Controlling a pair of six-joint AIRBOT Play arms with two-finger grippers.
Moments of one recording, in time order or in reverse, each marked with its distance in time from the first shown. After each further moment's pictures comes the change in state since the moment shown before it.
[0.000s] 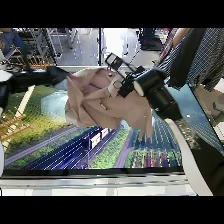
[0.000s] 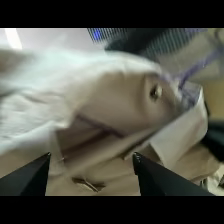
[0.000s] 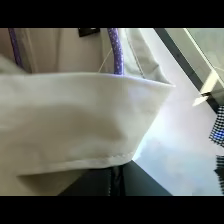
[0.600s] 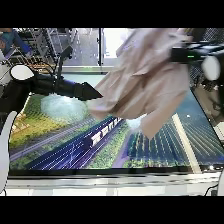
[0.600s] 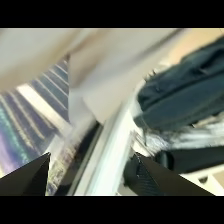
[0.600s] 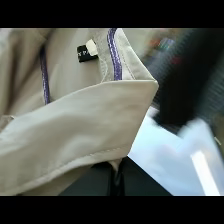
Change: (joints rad) left arm -0.232 0.103 0.000 -0.023 -0.315 0.063; right arm -0.307 0.237 0.039 -0.174 0.069 0.581
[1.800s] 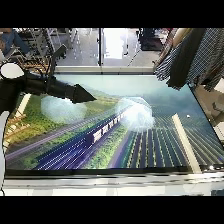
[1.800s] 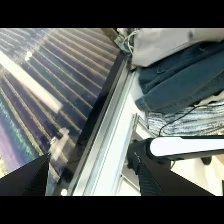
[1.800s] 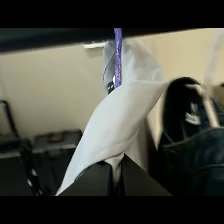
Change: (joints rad) left arm 0.057 0.018 0.000 -0.002 -0.094 0.044; right arm -1.326 0.143 0.021 -0.253 -0.301 0.315
